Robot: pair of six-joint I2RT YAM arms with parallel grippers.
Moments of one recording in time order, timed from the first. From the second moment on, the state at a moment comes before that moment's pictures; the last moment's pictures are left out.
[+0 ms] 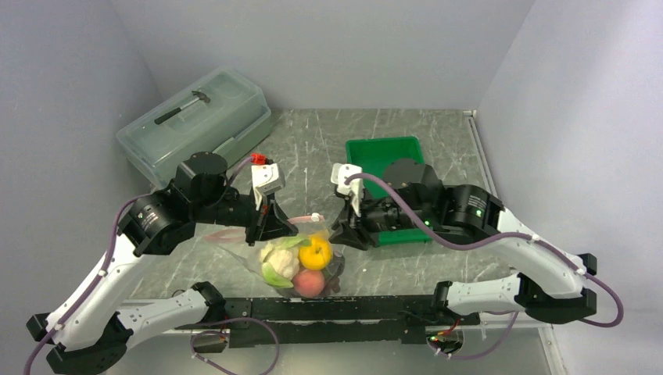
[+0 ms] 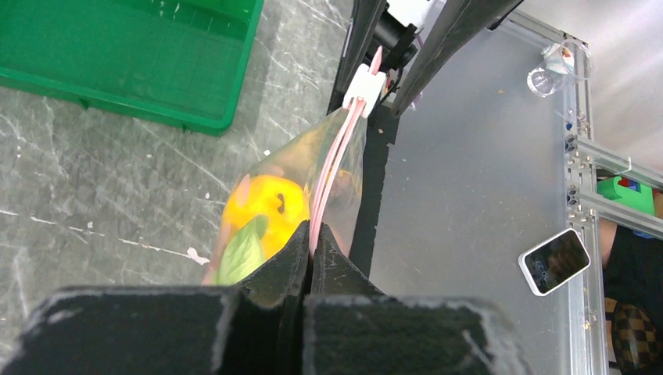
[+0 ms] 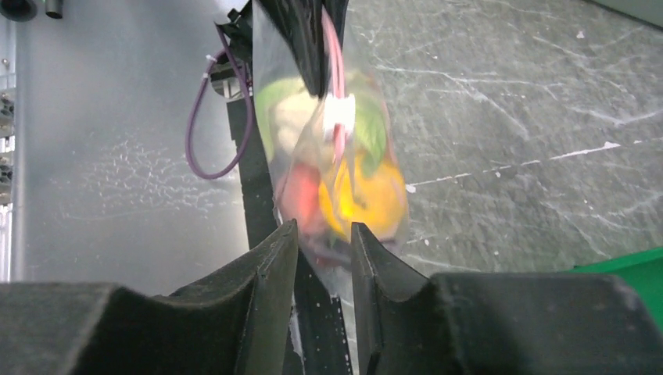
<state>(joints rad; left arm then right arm) -0.76 0.93 1.37 -0.90 0.67 -0.01 1.16 1.17 1.59 -0.92 -0.26 -0.02</state>
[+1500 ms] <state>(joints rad) -0.76 0.92 1.42 -0.94 0.60 -0.01 1.16 0.91 1.22 -0.33 -0.18 0.05</state>
